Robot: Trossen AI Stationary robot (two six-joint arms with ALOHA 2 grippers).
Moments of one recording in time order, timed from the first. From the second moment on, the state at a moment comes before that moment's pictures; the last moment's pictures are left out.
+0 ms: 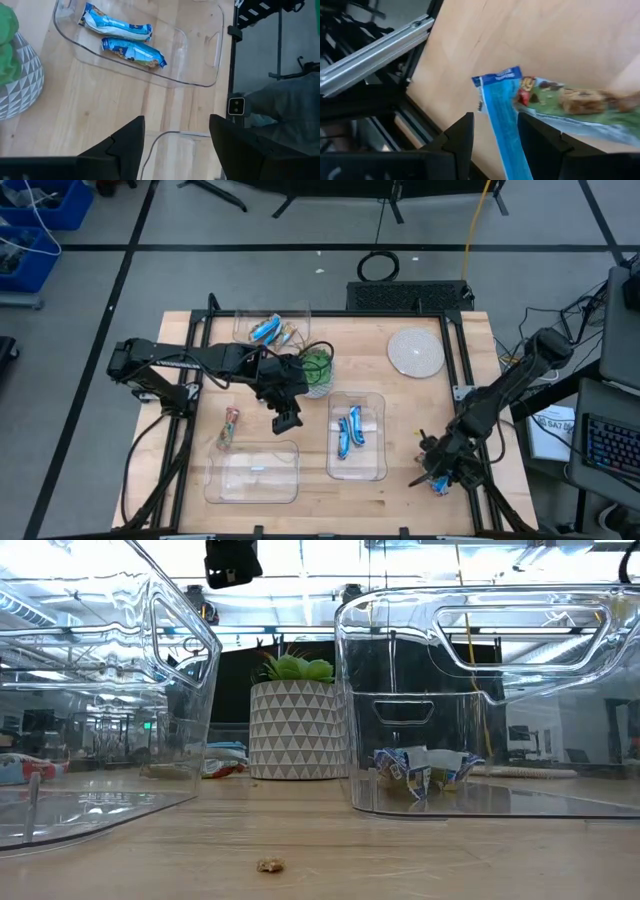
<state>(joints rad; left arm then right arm) -0.06 1.54 1.46 -0.87 0.31 -0.43 0.76 1.14 0.54 -0.54 -0.45 0.34</state>
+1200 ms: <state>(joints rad) 0.00 1.51 1.44 -1.22 0.17 -0.38 0.23 1.15 0.95 -0.42 -0.24 0.45</state>
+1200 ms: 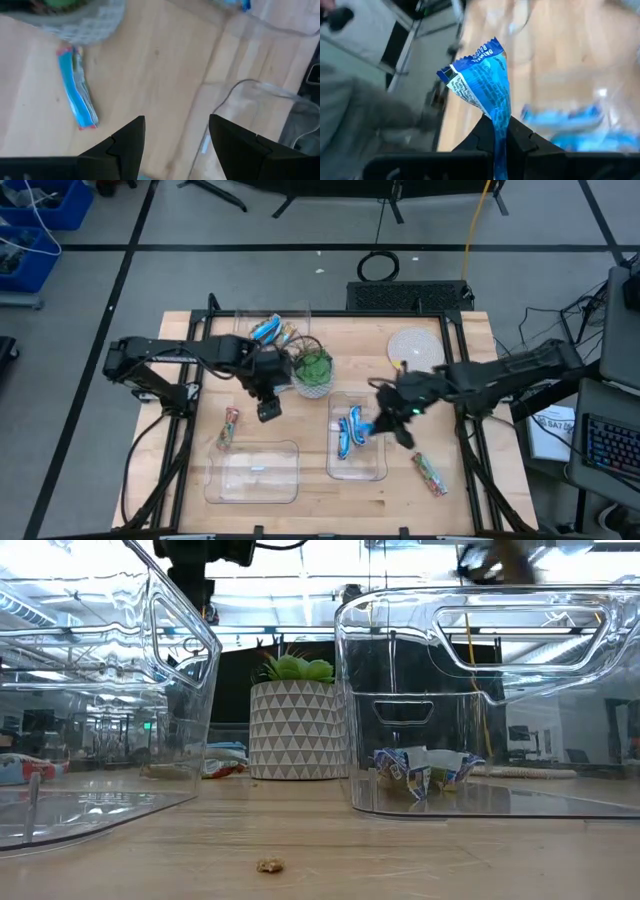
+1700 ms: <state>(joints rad) -0.01 1.22 0.89 -1.15 0.12 -0.93 0.08 1.50 0.95 -0.29 -0.37 0.18</state>
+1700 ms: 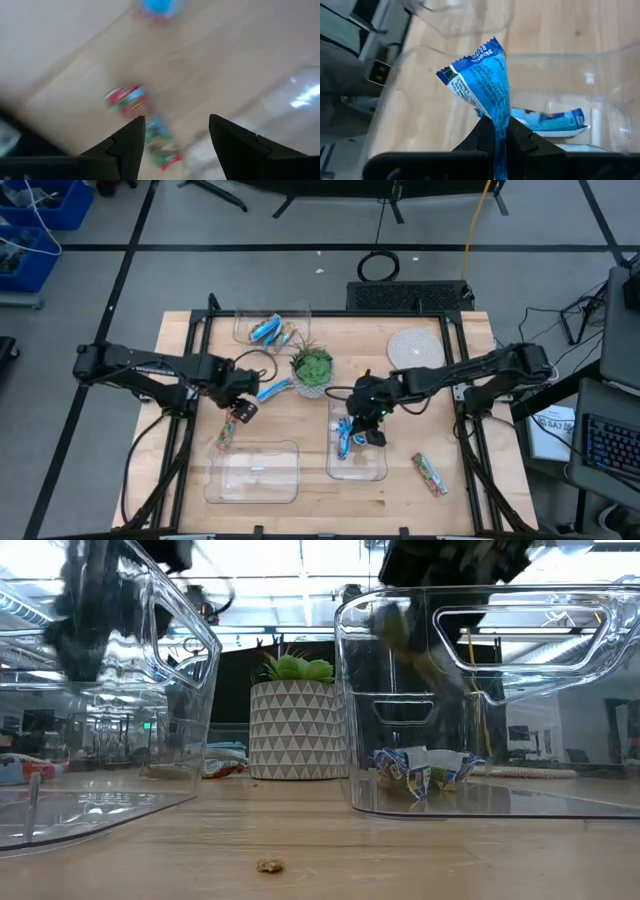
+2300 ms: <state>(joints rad) -0.13 1.13 0.56 -0.88 0.21 -1.26 0.07 1.54 0.95 -0.28 -0.57 0.24</state>
